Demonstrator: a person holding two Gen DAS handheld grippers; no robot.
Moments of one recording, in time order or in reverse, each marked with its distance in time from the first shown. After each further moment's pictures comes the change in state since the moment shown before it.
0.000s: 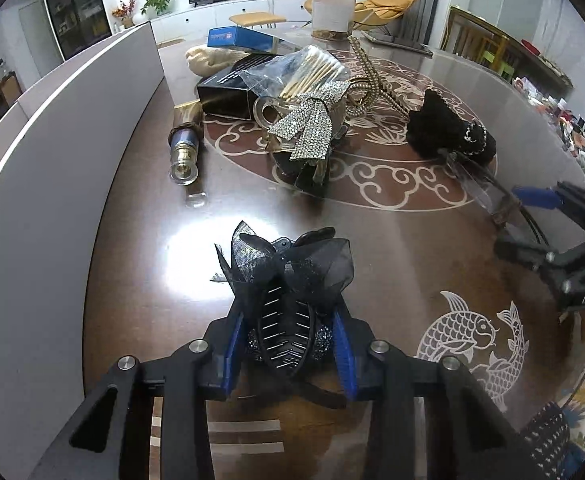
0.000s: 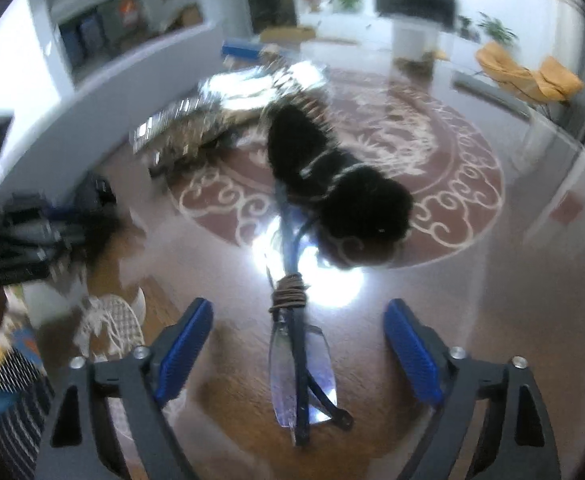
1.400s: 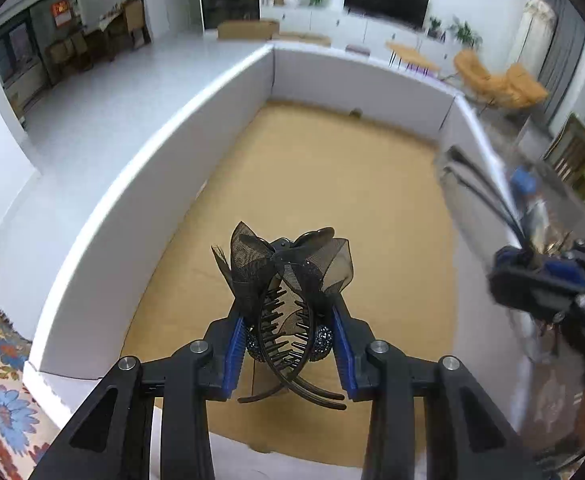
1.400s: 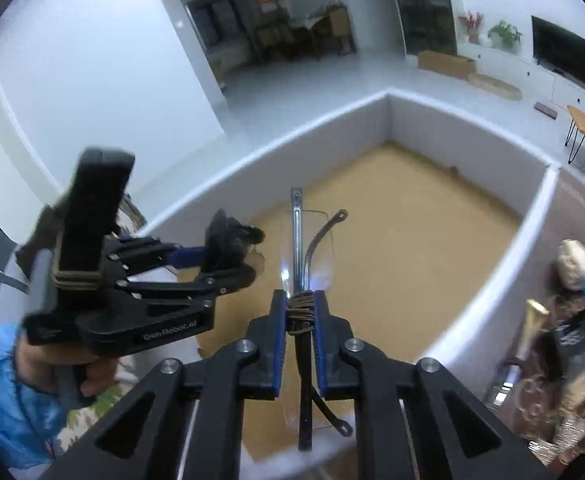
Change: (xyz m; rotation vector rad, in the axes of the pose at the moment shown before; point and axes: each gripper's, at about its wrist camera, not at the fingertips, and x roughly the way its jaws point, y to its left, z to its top) left arm -0.101 0.303 -0.010 -0.416 0.008 0.190; right arm 0.030 0.332 0.222 -0.241 -0.044 0.430
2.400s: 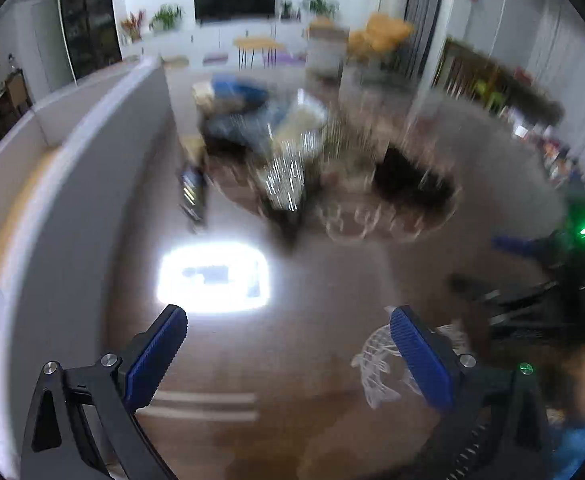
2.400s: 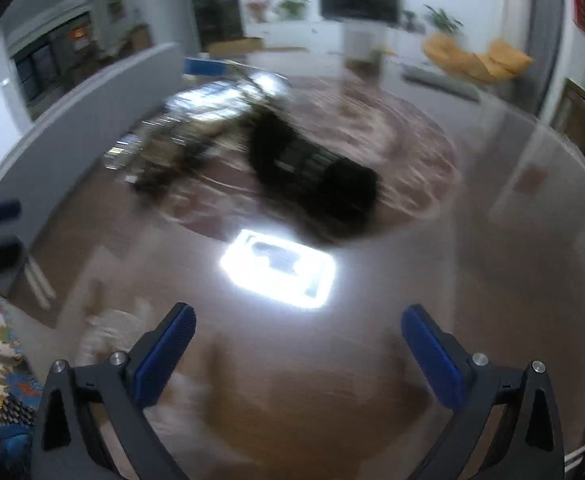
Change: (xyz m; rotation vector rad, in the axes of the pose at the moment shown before) left arm -0.002 -0.299 -0.107 0.362 -0.045 -0.231; right arm -0.179 -0.207 -0.304 0.424 -0.028 -0.584
